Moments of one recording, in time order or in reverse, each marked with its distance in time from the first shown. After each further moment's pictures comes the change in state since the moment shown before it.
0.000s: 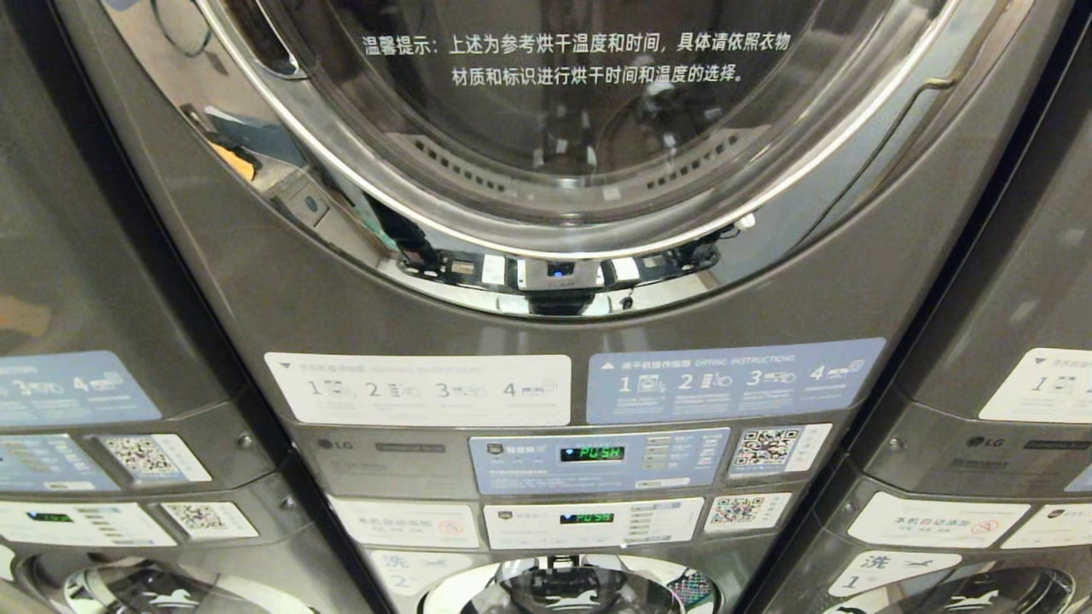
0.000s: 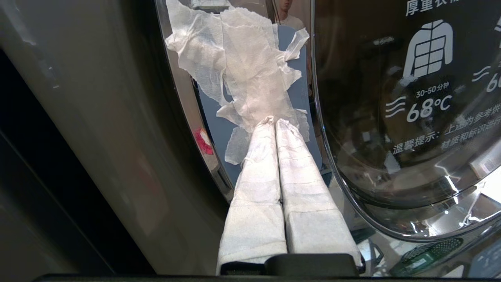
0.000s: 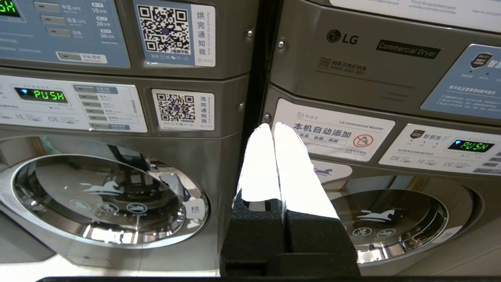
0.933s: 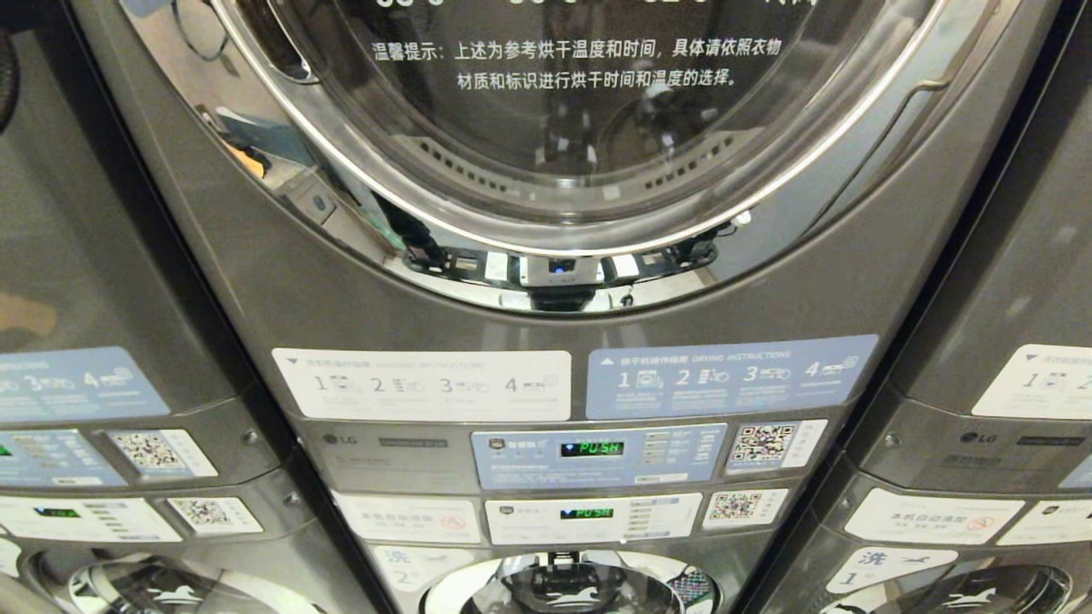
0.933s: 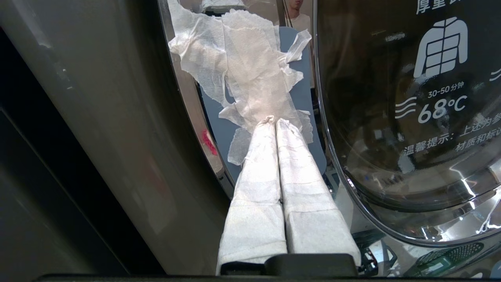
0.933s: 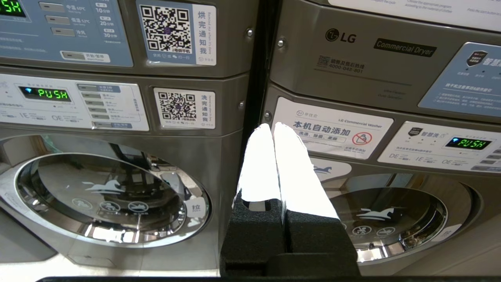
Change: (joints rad) left arm 0.001 0.051 -0.002 -0.025 0.067 0.028; right arm 0.000 0.000 0.000 -0.001 0.000 0.003
